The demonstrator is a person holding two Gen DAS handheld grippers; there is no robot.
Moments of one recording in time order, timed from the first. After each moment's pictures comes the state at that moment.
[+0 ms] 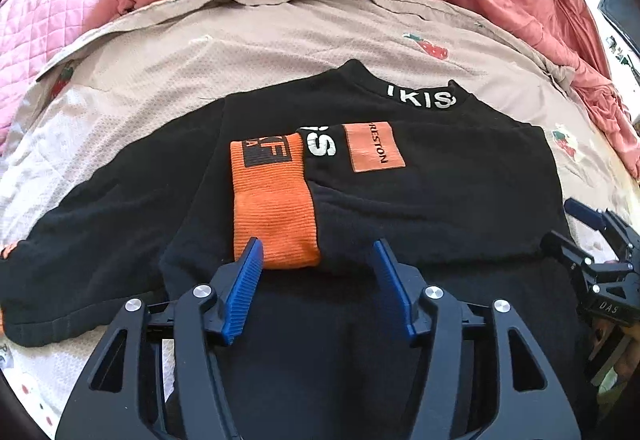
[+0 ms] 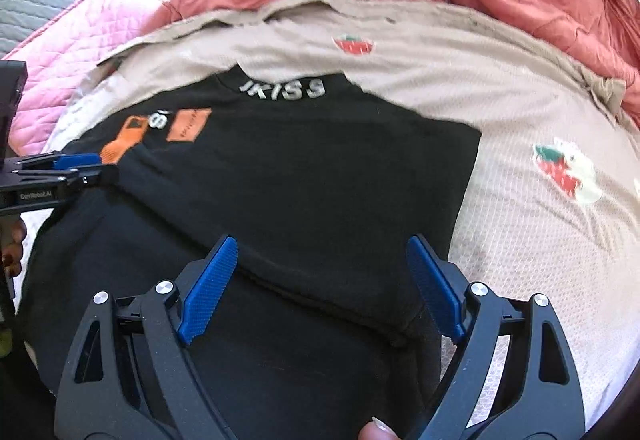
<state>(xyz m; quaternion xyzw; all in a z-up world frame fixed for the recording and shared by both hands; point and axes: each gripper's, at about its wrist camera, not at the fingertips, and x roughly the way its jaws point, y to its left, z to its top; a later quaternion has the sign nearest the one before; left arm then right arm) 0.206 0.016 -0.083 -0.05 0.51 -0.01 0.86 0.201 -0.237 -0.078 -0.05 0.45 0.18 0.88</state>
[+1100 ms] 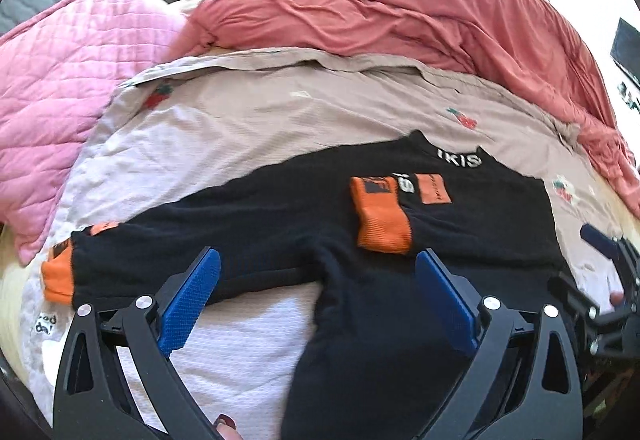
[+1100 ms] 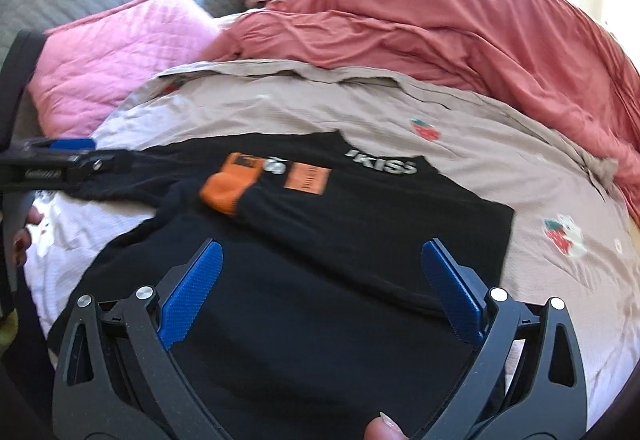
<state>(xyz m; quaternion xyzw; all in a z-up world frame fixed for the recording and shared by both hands) 0.127 0.106 -0.015 -0.08 0.42 0.05 0.90 0.126 -0.131 -0.015 -0.10 0.35 0.21 0.91</state>
